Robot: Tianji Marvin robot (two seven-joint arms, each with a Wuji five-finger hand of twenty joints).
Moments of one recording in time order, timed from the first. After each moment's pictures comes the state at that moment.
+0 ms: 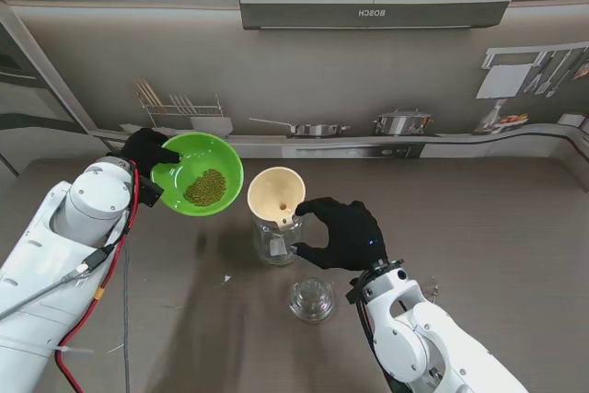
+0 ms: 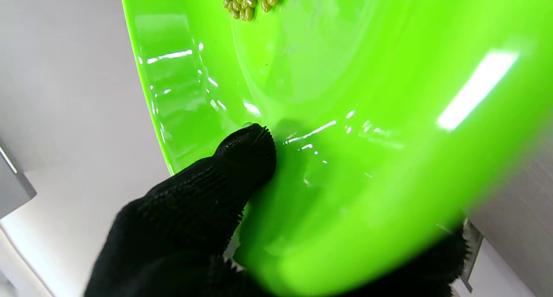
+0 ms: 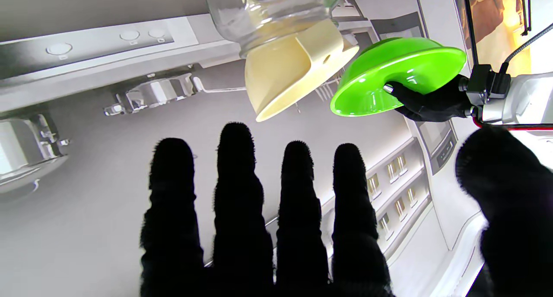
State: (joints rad) left arm 1.18 -1.14 -1.36 -1.42 0.25 0.34 -0.08; right arm -1.55 -1.13 1.02 -1.69 -0.89 -0.04 -0.39; left_hand 1.02 -0.59 0.74 -0.18 0.90 0.33 0.77 0.61 1.27 0.34 0.50 1.07 1.22 0.36 1.24 0.78 0.91 0.49 1.66 0.75; right_hand 0.19 -0.54 0.86 -0.09 0.48 -0.13 0.65 0.52 0.67 -0.03 0.44 0.43 0.81 0.14 0.26 0.38 0.41 0.30 0.86 0.64
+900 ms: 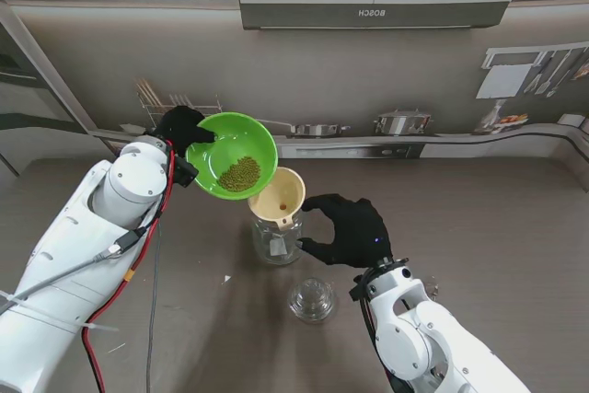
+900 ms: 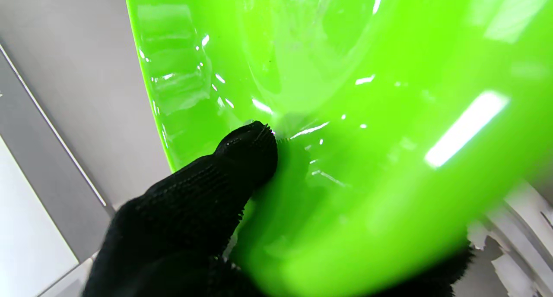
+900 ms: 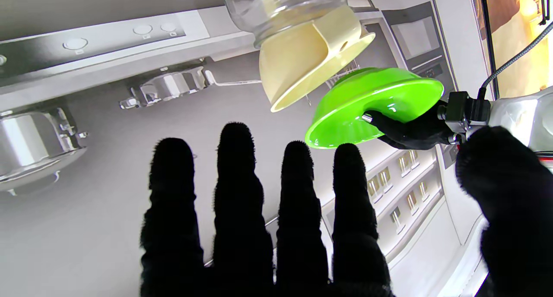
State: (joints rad) left arm 1.05 -1.17 -1.20 -1.39 0.21 0.32 0.00; right arm -1.55 -1.14 1.04 -1.69 -0.88 -0.02 -0.41; left_hand 1.02 -0.62 0.76 -0.18 0.92 0.33 0.76 0.62 1.28 0.34 0.50 1.07 1.23 0.37 1.24 0.78 0.92 0.51 1.66 0.75; right_hand 0.19 -0.54 0.86 -0.09 0.48 -0.13 0.65 0.52 0.67 -0.03 0.44 0.43 0.81 0.14 0.26 0.38 0.41 0.30 0.86 0.62
